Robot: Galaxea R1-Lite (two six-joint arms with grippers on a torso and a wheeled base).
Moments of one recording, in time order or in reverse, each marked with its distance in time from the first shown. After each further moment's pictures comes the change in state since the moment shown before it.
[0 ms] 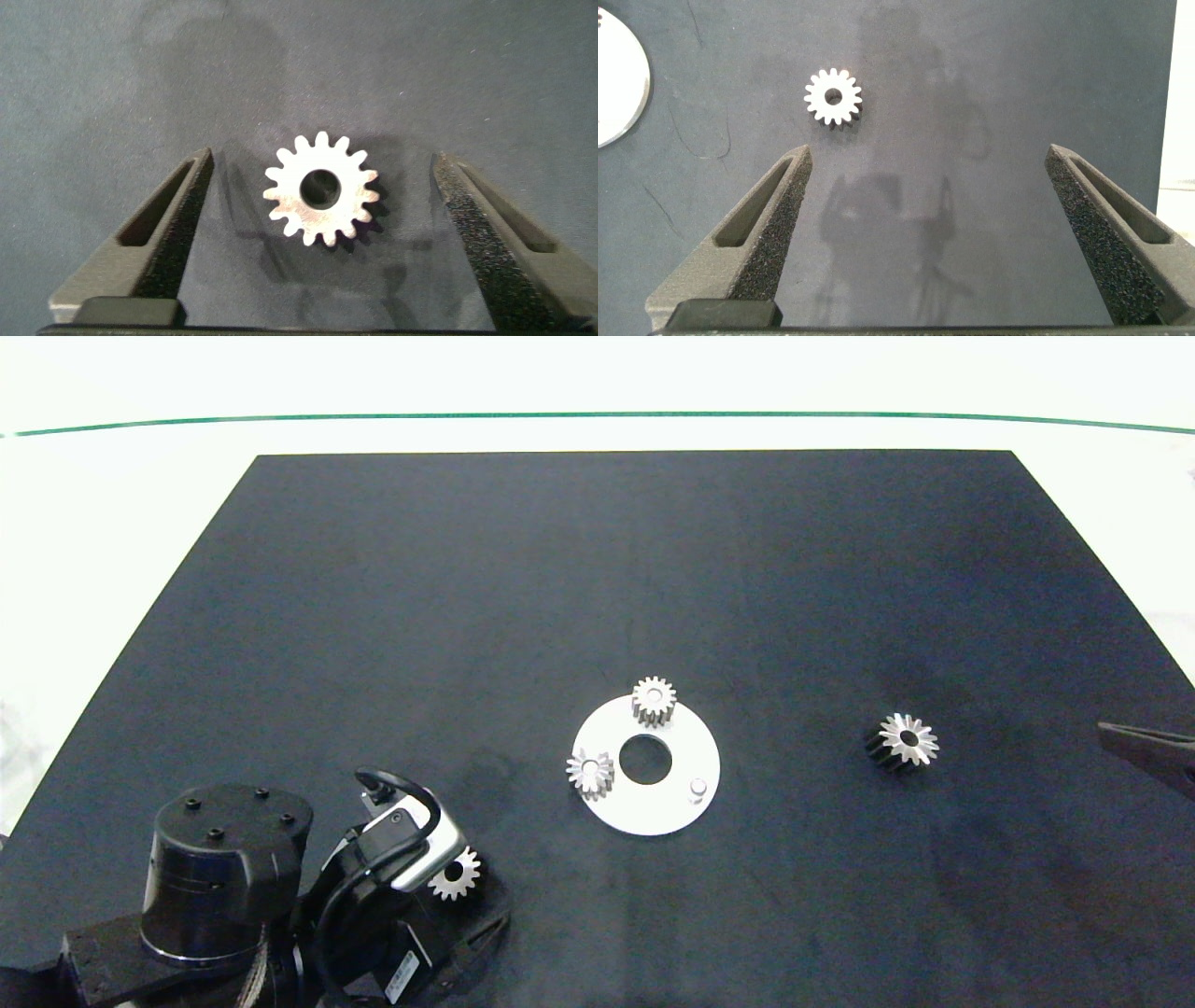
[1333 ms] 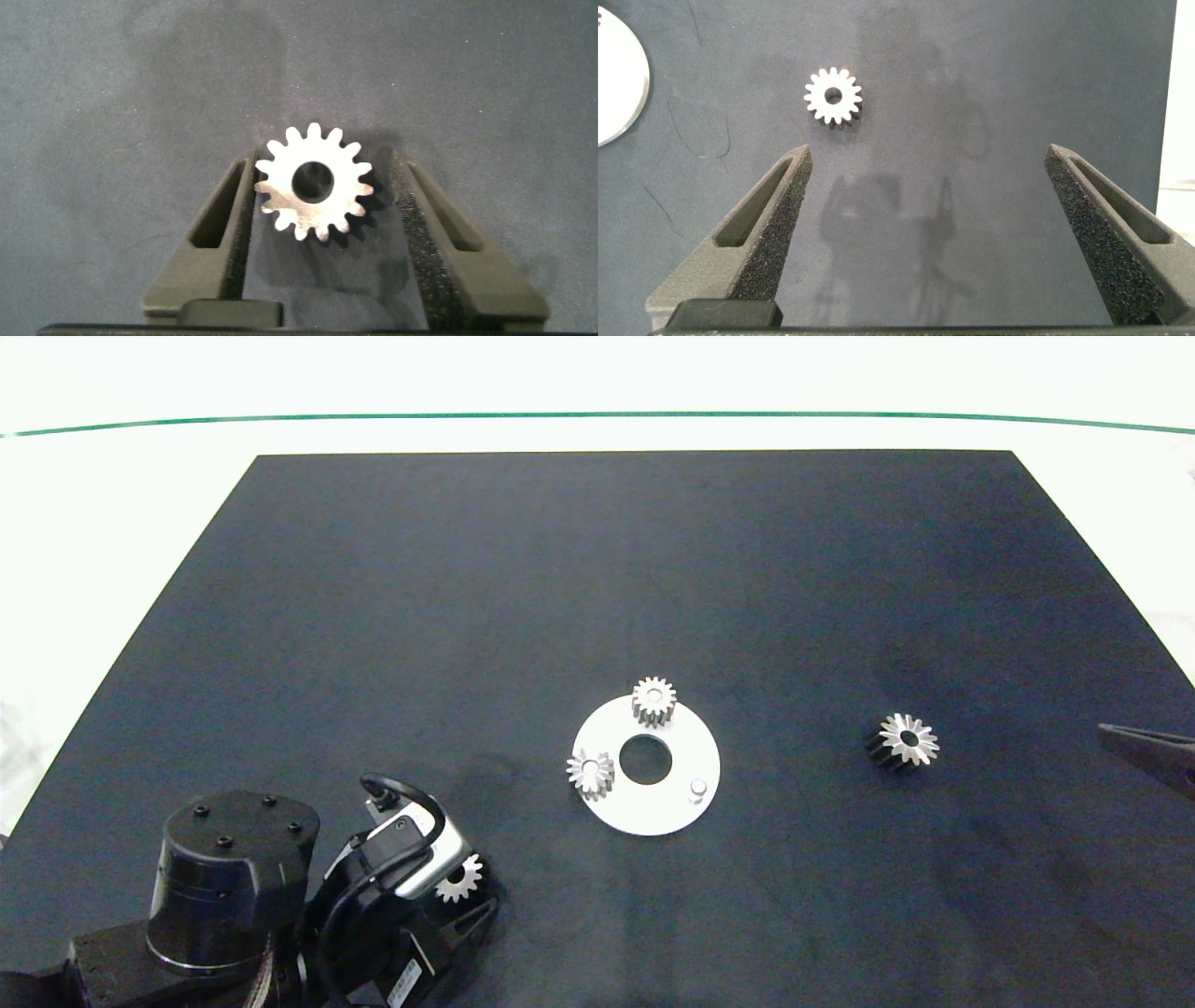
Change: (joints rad) left arm -0.014 0.006 0.008 0.002 0.006 -0.013; right arm 0.000 -0.002 0.002 0.000 0.000 -0.001
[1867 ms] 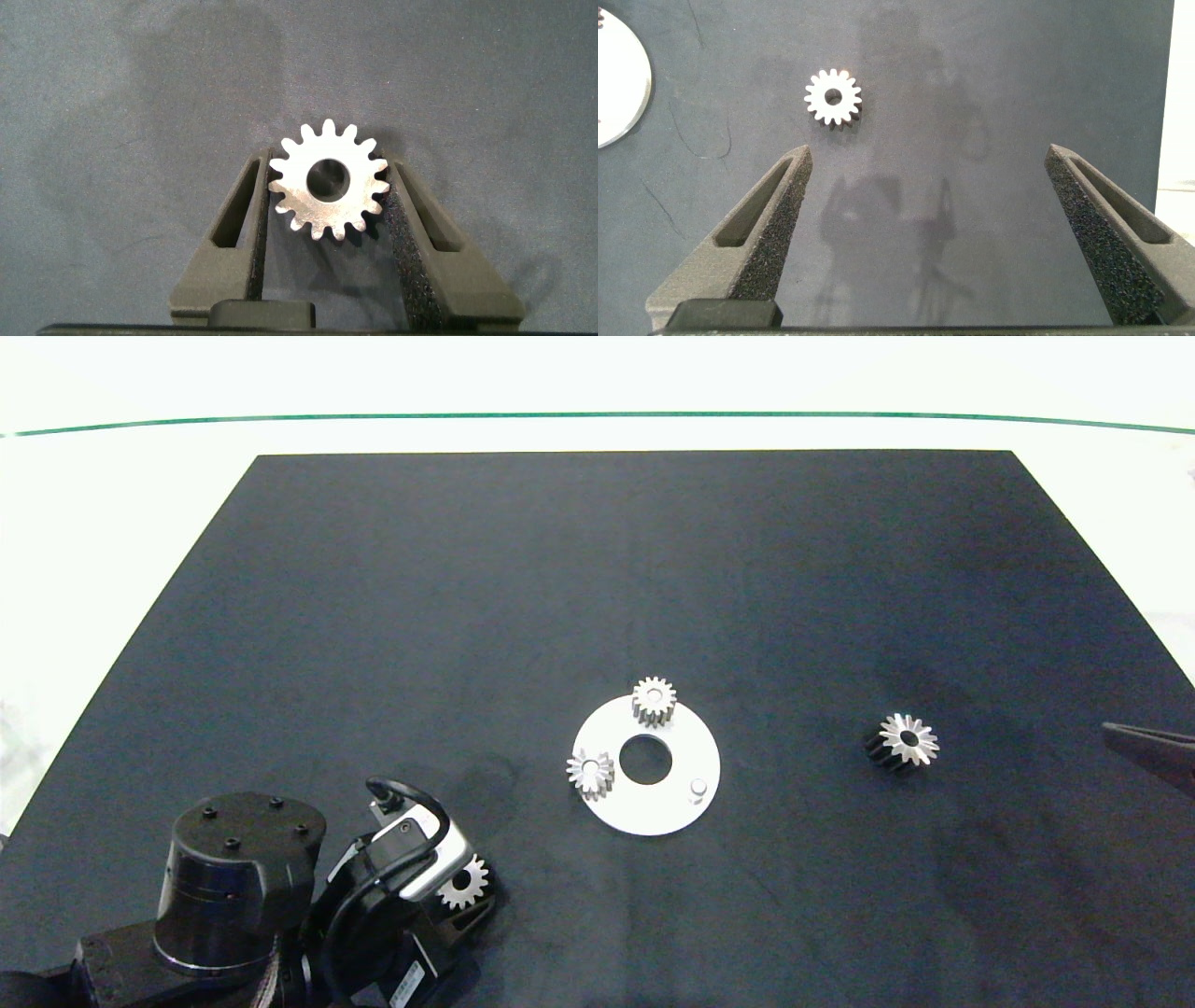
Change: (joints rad) left arm -0.004 0.010 0.000 0.000 0.000 -0.001; right arm 0.000 -0.007 0.000 0.000 0.000 0.000
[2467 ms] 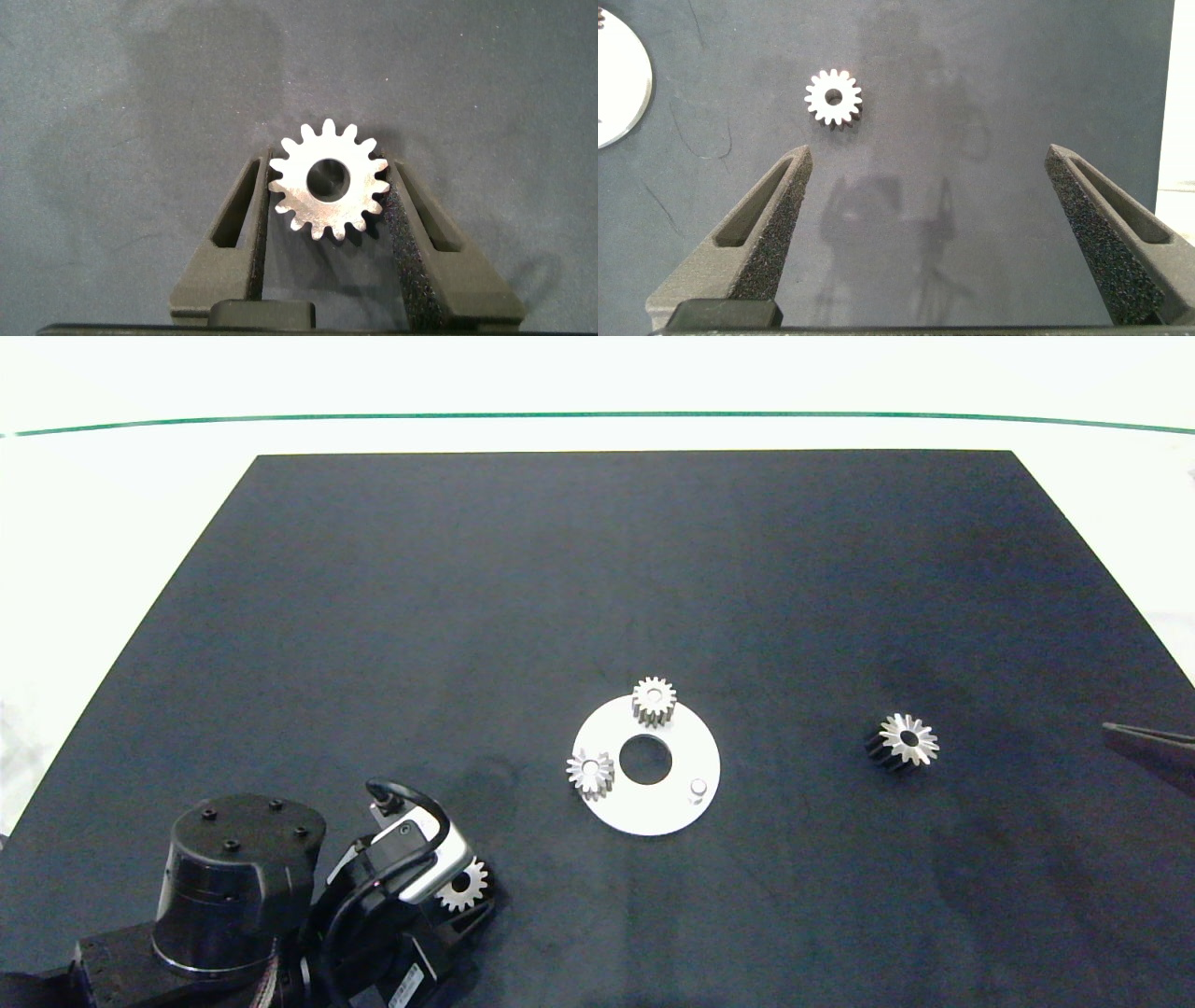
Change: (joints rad) left arm -0.005 -0.005 0.001 0.005 0.002 0.000; right arm 0.001 0.000 0.000 0.000 0.000 0.000
